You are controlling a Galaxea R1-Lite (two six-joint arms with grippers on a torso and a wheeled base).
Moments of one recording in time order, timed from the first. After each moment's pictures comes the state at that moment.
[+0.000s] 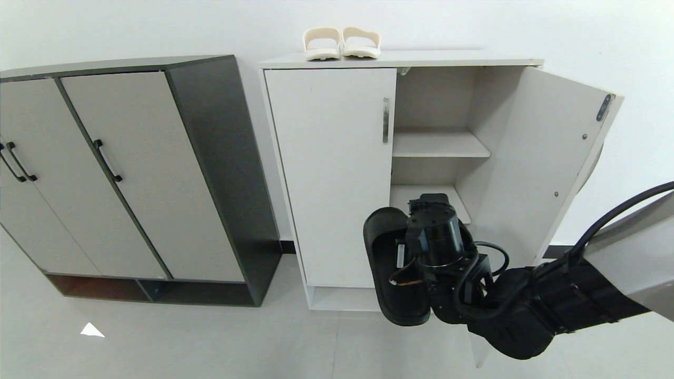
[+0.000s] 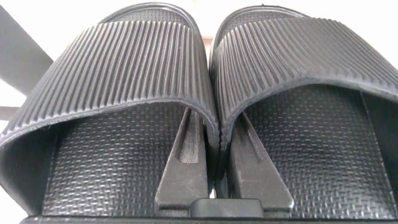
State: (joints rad) left arm 0.00 0.00 0.00 0.00 -0.04 0.02; right arm 0.80 2.04 -1.04 -0.66 -0.74 0.30
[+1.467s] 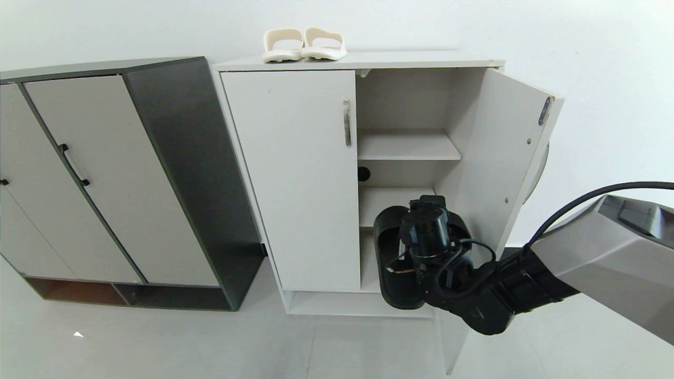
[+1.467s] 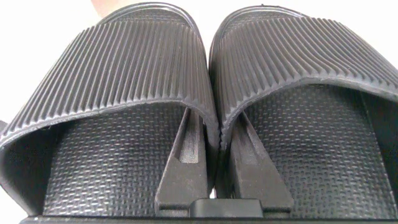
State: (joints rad) left arm 0.00 0.00 0.00 0.00 -0.04 0.02; right arm 0.72 2.18 -1.14 -0.69 -0.78 0.30
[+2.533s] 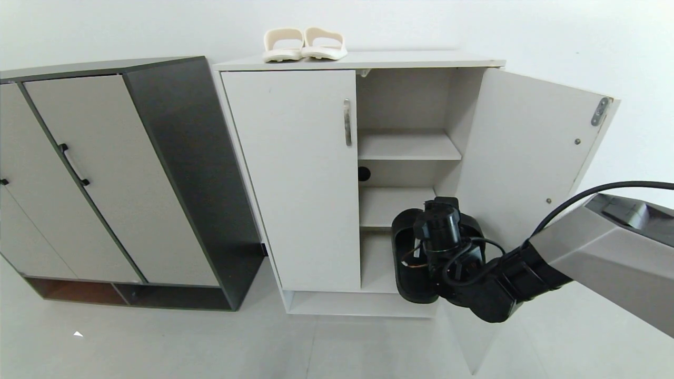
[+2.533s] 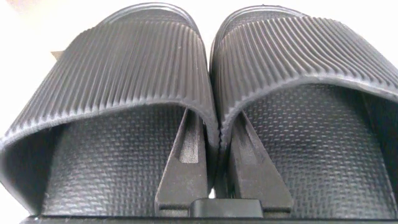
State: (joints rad) left arm 0.00 0.00 0.00 0.00 -0.04 0.02; right arm 0.63 2.21 -1.14 -0.69 -0.78 0.29
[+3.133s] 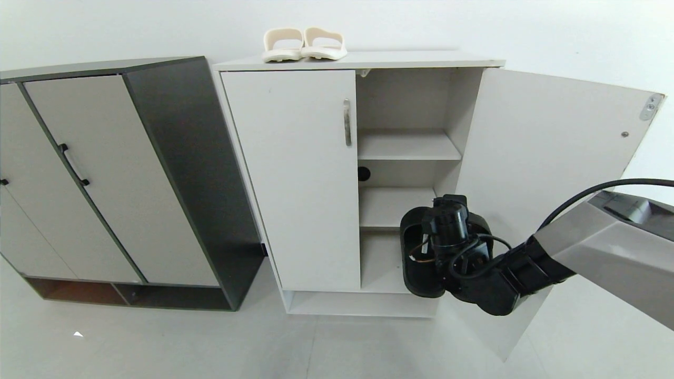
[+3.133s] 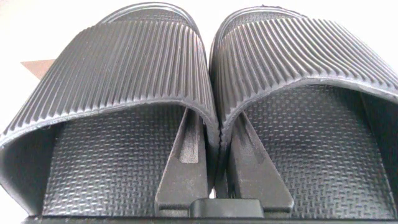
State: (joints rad) left arm 0.00 0.00 0.00 0.00 -0.04 0.02; right arm 0.59 2.21 -1.15 -0.69 -0.78 0.29
